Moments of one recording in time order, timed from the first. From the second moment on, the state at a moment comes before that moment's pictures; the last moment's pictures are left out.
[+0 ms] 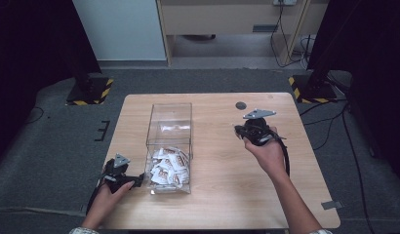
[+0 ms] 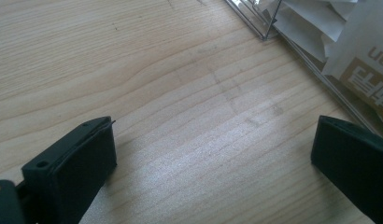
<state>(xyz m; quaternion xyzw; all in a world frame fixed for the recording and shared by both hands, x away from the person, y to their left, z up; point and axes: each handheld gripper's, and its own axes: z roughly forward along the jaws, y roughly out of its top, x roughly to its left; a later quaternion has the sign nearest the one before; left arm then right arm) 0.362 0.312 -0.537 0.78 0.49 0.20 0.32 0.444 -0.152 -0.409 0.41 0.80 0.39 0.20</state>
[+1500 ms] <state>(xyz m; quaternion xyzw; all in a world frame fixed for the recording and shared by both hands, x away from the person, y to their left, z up) 0.362 0.312 -0.537 0.78 0.49 0.20 0.32 0.474 -0.149 -0.474 0.46 0.80 0.35 0.17</state>
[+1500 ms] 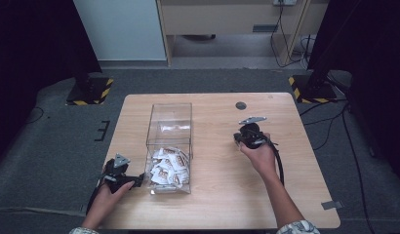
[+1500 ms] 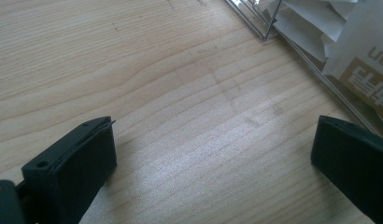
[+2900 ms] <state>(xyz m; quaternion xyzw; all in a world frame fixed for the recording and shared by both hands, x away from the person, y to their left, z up) 0.362 0.312 -0.537 0.78 0.49 0.20 0.32 0.459 -0.150 -0.454 0.48 0.77 0.37 0.18</state>
